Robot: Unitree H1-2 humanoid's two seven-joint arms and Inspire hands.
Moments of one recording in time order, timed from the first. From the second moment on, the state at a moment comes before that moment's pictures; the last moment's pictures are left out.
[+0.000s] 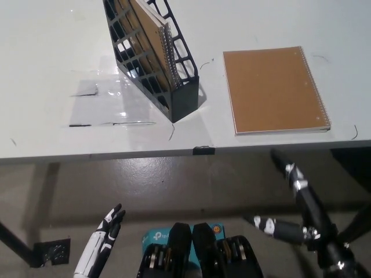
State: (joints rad) left_arm 0.01 0.18 -0.10 0.27 0.13 -0.30 -0.03; right_arm -0.09 -0.17 0.18 -0.16 -0.09 -0.19 0.06
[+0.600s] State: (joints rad) left_arm 0.00 0.17 -0.10 0.28 0.12 -0.33 -0.03; right_arm -0.75 -0.05 0.19 0.25 -0.07 -0.06 0.11
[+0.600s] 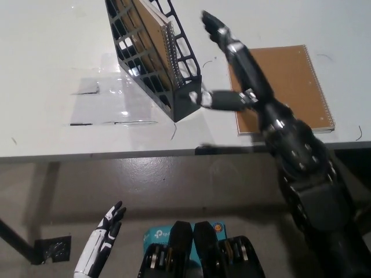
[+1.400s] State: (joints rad) left_arm -0.01 0.18 -0.10 0.27 0.11 -0.32 -0.06; right_arm -1.04 0.04 0.13 0.67 -0.09 -0.03 0.09
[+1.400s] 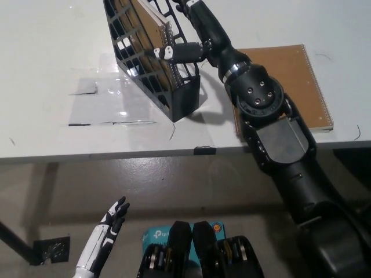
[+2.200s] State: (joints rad) left_arm -0.02 0.18 -0.11 0.26 0.12 -0.30 -0.07; right_arm -1.09 0.06 0.13 0.86 -0.09 -0.04 0.08
